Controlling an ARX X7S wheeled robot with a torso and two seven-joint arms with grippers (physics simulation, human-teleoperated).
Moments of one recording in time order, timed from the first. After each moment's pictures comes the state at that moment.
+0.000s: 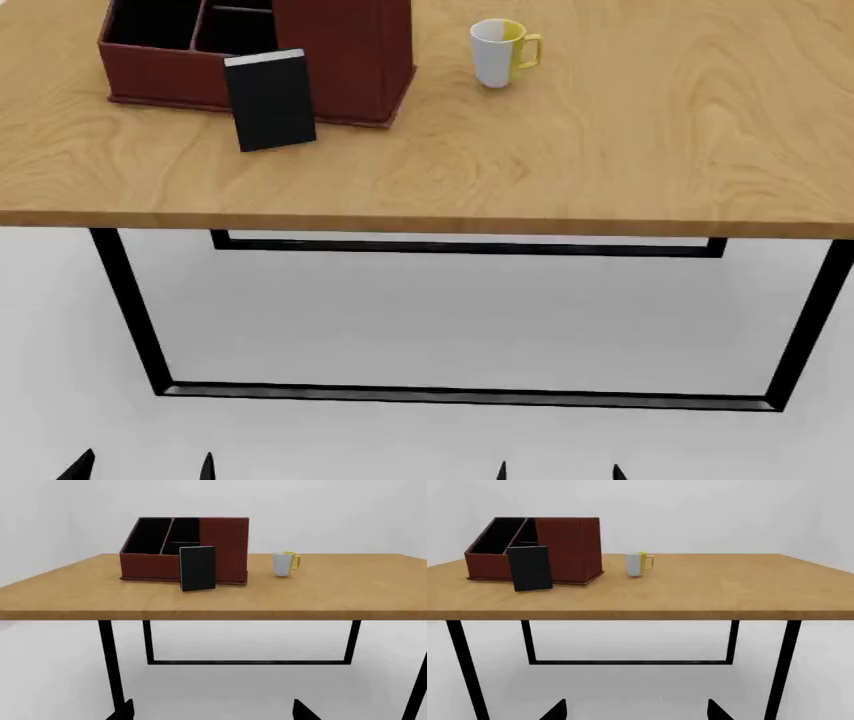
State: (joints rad) left arm 0.00 0.00 0.00 0.00 0.00 0.00 0.00; right arm 0.00 0.00 0.00 0.00 0.00 0.00 0.00
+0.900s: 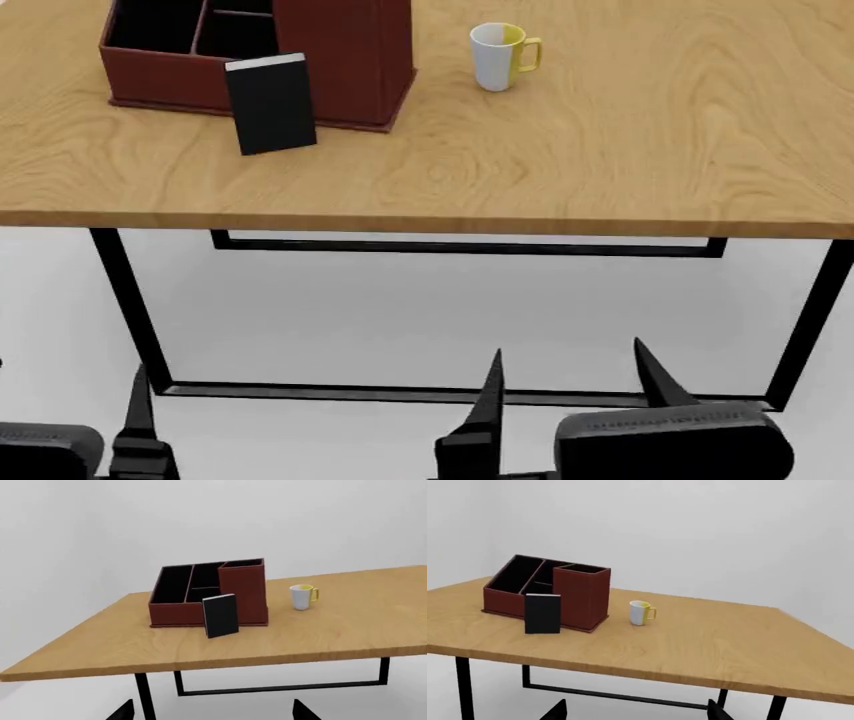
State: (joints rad) left arm -0.07 -0.12 0.06 0.64 0.00 -0.65 -0.11; right arm 0.14 0.11 -0.09 -0.75 0.01 0.80 0.05
